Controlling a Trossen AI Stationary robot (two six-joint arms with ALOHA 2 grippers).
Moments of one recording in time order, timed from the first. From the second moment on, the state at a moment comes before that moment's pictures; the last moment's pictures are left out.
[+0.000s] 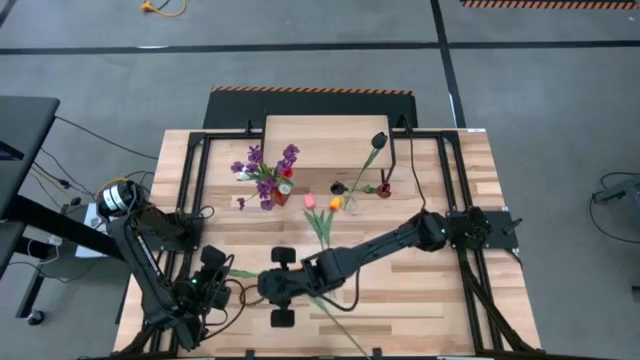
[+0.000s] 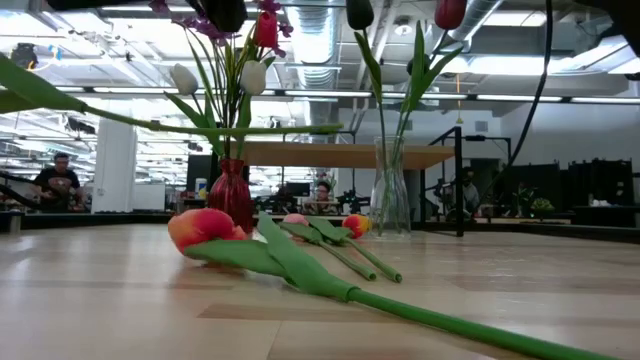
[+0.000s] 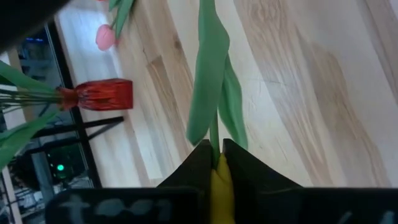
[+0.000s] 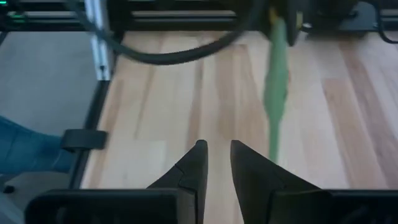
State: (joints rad) left arm -1.08 1.62 1.15 -1.42 -0.61 -0.74; right arm 0.39 2.45 2.36 -0.66 0.18 0.21
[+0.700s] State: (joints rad) left arm -1.08 1.62 1.15 -1.41 -0.62 -0.73; right arm 0.31 2.46 2.33 -0.66 0.17 0.20
